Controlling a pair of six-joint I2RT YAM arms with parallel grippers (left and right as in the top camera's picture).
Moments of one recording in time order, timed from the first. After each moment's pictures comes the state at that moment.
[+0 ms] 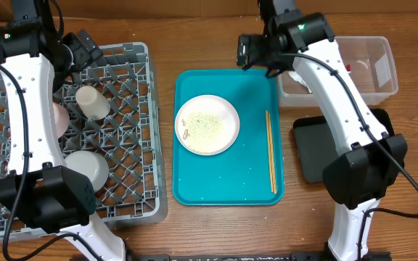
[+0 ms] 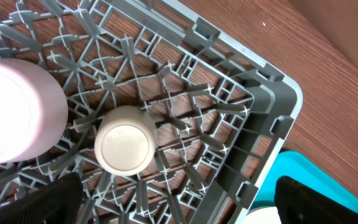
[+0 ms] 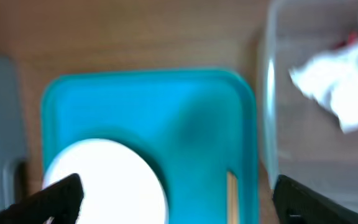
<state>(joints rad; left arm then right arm) 0.22 1.92 2.02 -1.20 0.03 -0.48 0.35 2.09 2.12 -1.19 0.01 0.41</state>
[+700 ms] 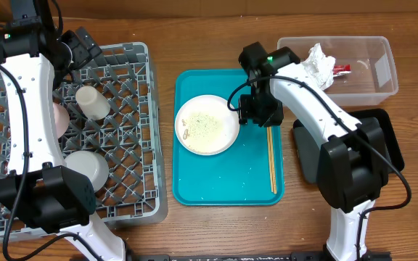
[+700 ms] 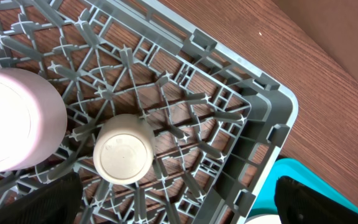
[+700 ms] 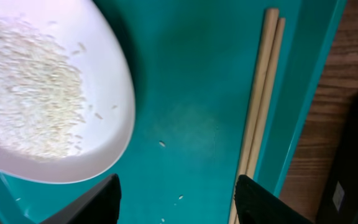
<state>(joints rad) 0.22 1.92 2.02 -1.18 0.03 -0.48 0.43 2.09 1.76 -1.27 -0.10 0.43</state>
